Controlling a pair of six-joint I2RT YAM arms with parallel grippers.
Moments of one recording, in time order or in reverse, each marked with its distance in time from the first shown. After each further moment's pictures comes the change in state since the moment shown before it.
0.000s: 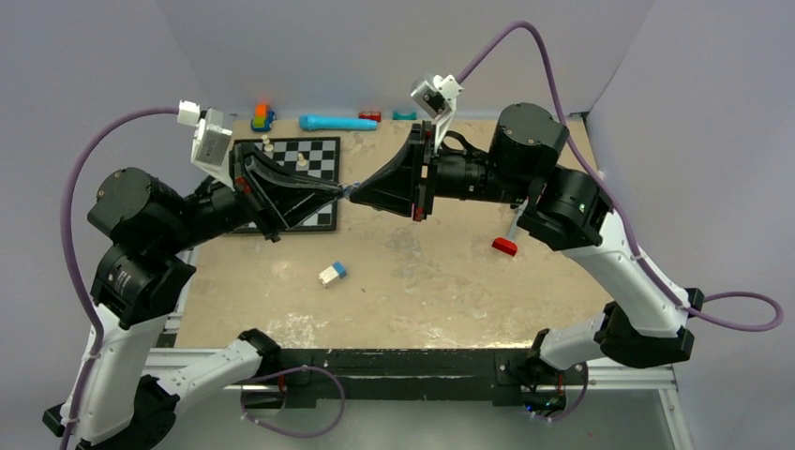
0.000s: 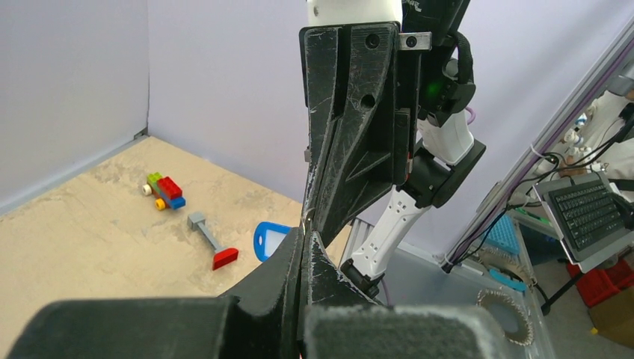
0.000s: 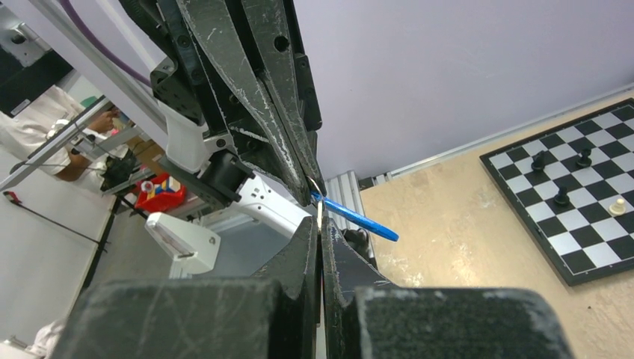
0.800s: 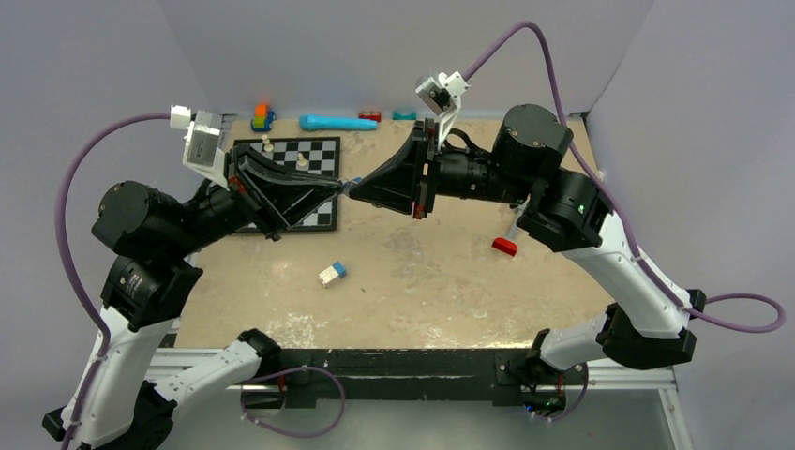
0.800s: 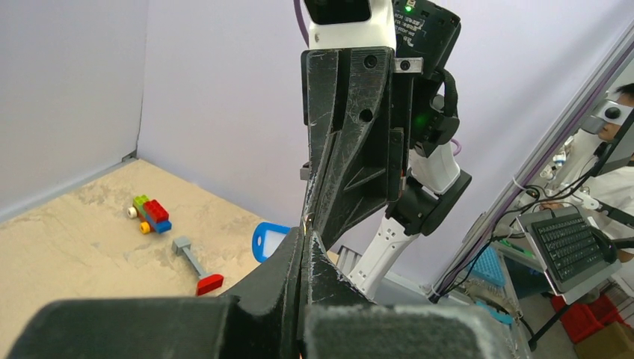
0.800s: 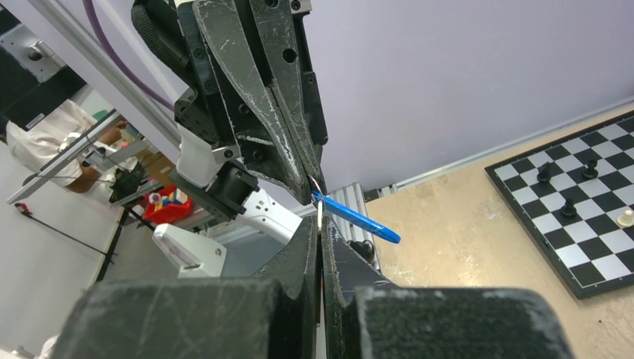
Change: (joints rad) left arm 0.000 -0.051 -0.114 0.165 -0.043 -0.104; right arm -0.004 -0.016 -0.037 0.062 0.000 0.033
